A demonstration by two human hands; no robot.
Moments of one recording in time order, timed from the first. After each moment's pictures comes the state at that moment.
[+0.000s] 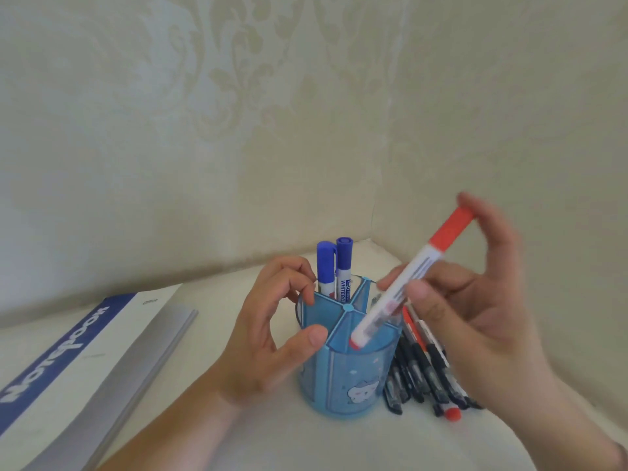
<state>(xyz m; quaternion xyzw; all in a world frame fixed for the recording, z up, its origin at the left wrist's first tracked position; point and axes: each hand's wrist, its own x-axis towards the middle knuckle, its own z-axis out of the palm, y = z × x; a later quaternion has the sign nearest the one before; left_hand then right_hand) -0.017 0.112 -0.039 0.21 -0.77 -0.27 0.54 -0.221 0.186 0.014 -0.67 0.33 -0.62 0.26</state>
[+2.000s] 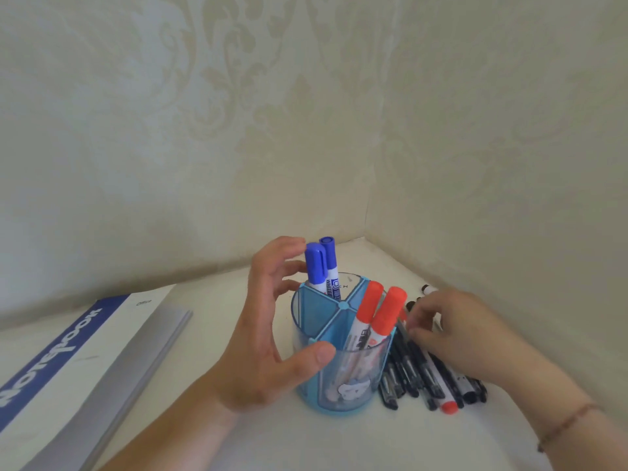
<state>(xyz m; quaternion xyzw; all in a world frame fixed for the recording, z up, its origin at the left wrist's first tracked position) -0.021 0.120 -0.035 0.21 -0.76 -0.29 0.54 -0.275 0.148 -0.016 -0.69 0.70 -0.17 0.08</state>
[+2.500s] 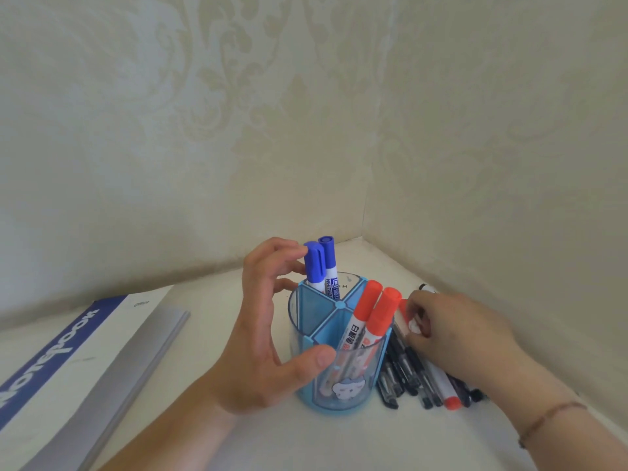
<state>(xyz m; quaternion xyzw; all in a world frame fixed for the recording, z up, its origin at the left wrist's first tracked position) -0.022 0.122 -0.034 0.21 -0.78 -0.24 0.54 -0.263 0.152 -0.016 -0.67 0.74 -0.06 -0.04</state>
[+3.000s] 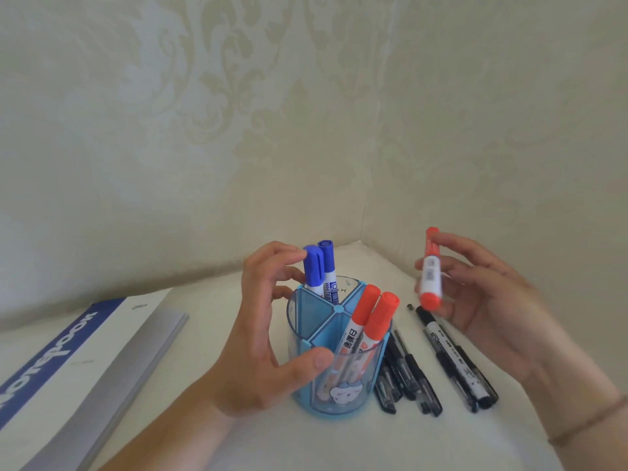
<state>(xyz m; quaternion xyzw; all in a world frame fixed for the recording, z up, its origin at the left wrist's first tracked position) -0.021 0.122 -0.034 0.22 -0.78 -0.25 0.54 -0.279 0.157 0.016 -0.44 0.39 -0.63 0.51</state>
